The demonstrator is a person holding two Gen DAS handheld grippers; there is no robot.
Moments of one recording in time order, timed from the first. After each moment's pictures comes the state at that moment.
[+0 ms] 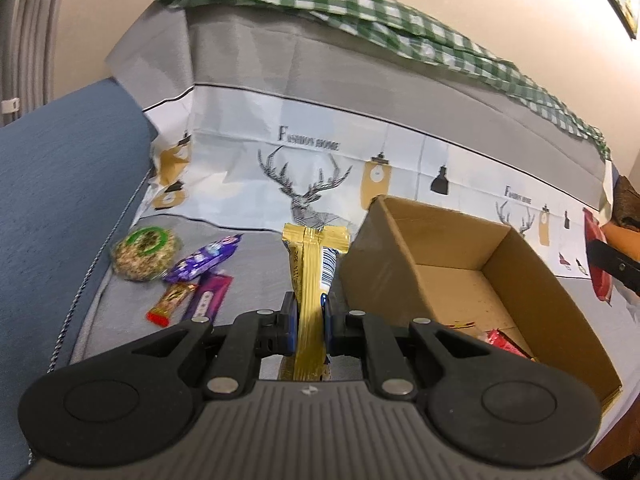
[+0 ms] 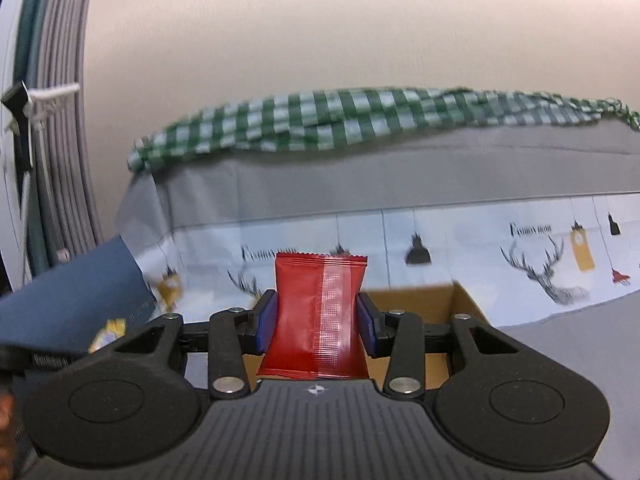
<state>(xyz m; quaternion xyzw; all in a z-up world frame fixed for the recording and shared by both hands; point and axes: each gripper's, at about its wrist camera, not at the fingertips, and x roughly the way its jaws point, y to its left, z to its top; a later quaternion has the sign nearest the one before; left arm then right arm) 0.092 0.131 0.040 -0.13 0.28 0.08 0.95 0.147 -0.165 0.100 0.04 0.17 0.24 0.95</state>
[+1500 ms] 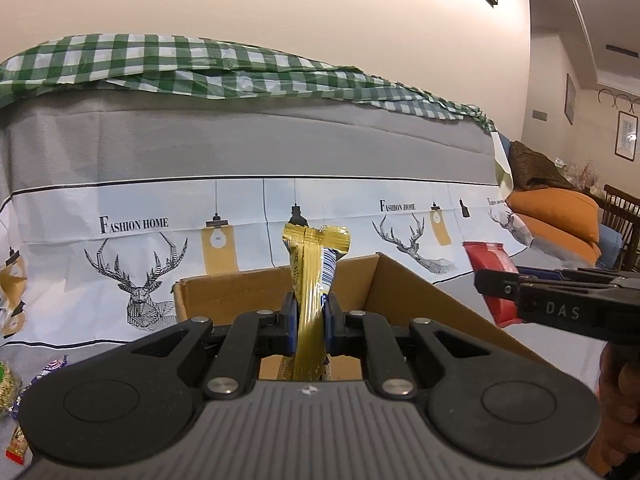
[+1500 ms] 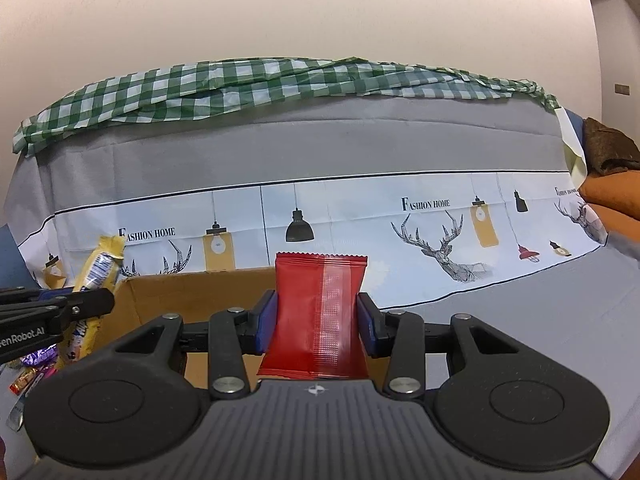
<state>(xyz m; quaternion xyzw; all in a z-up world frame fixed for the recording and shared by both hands) 0.180 0.017 0.044 -0.03 0.19 -0.09 0.98 0.189 -0.192 0.074 0.02 0.21 0.09 0.97</state>
